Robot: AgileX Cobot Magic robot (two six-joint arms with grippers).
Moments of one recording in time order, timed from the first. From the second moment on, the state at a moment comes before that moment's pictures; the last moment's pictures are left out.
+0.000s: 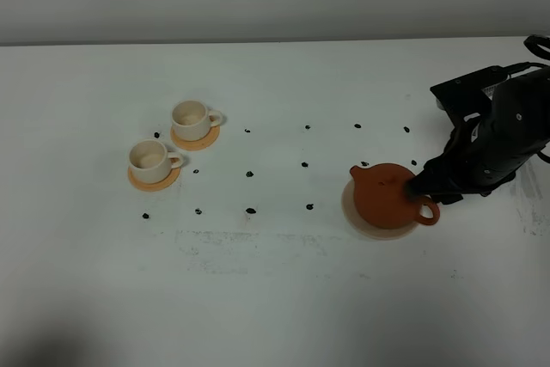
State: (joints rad) left arm 0.01 0.00 -0.46 -0.20 1.08 0.18; right arm 0.23 1.78 -1.03 -0.06 0.62 -0.01
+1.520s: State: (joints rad) left arm 0.01 0.00 -0.46 -0.20 1.08 0.18; right arm 0.19 1.63 -0.73 -0.23 0.18 -0.02
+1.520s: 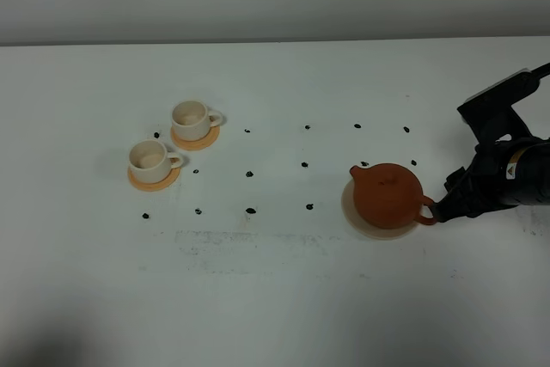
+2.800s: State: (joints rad) left arm 0.01 0.00 -0.46 -0.20 1.08 0.18; right arm 0.23 1.68 -0.73 -0.09 0.26 -0.08
